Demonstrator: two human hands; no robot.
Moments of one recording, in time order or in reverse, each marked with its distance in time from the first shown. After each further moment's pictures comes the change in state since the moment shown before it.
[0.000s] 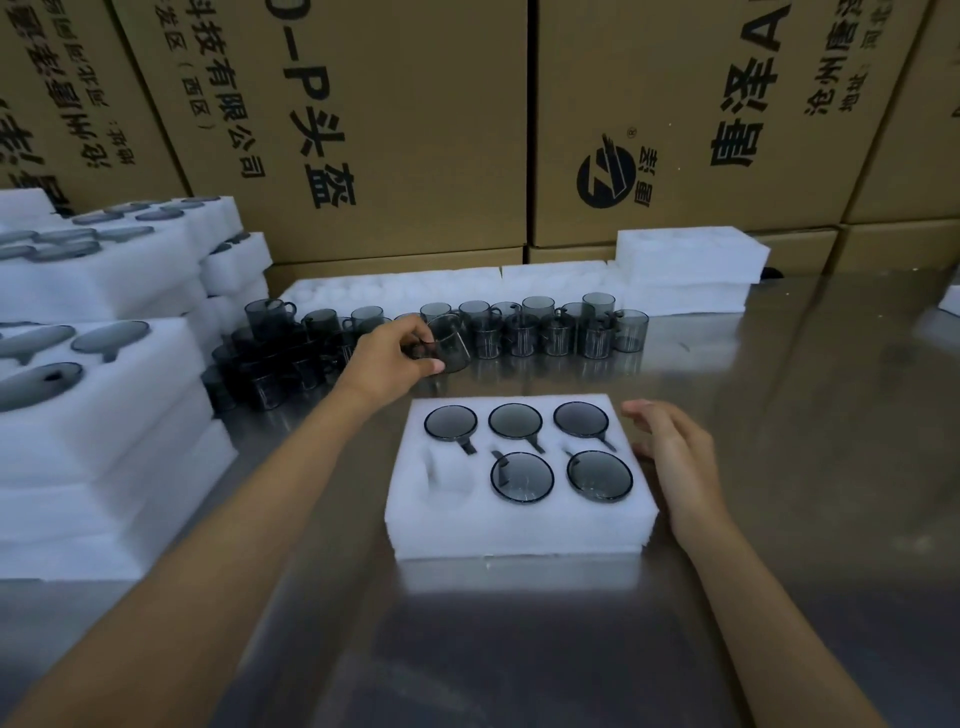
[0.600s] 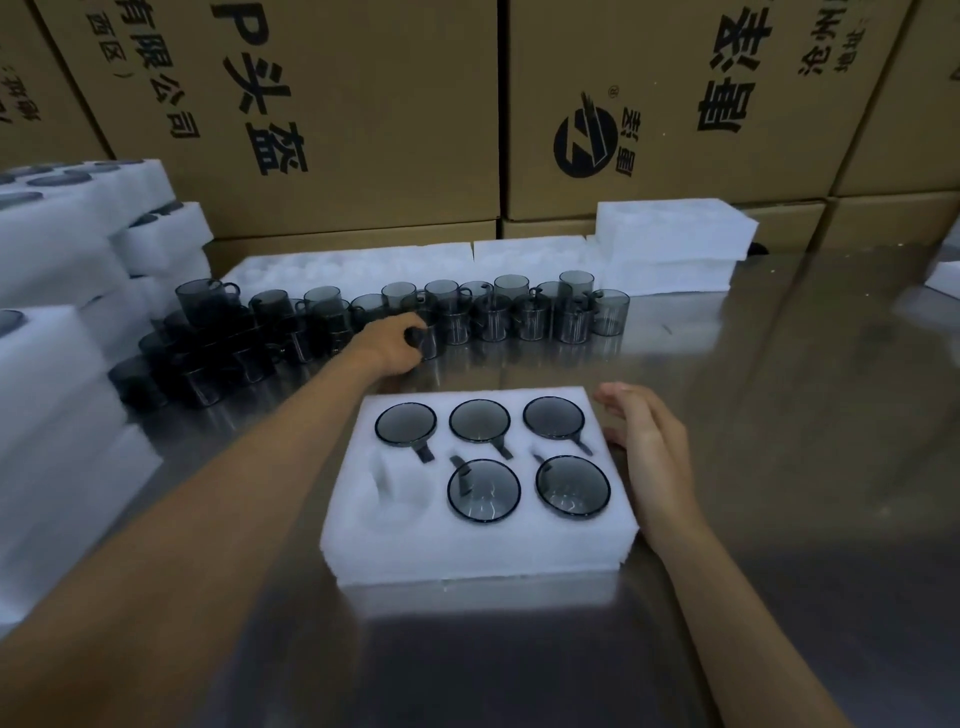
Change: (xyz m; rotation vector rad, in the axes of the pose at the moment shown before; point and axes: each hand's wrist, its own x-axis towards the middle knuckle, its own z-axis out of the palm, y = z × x) left_hand 0.077 -0.017 0.058 0.324 -0.295 -0.146; right_hand 0.018 0.016 0.004 0.000 -0.036 -0.029
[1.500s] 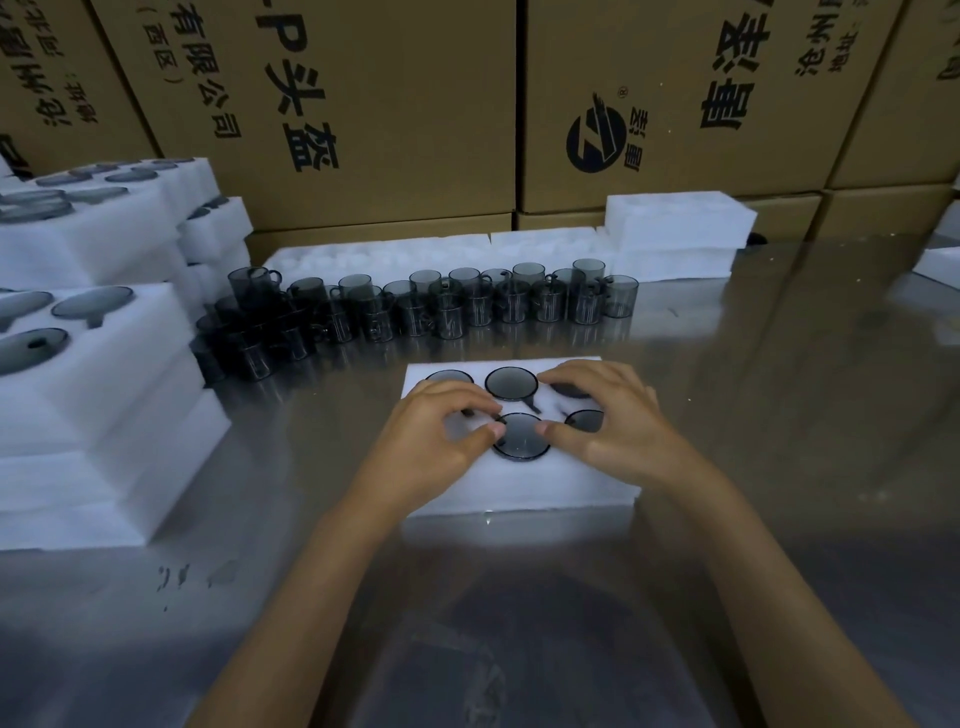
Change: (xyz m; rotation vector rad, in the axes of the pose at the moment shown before) left_hand -0.207 0.018 0.018 -0.341 0.232 0.369; right_hand -0.048 -0.045 0.014 -0.898 -0.480 -0.424
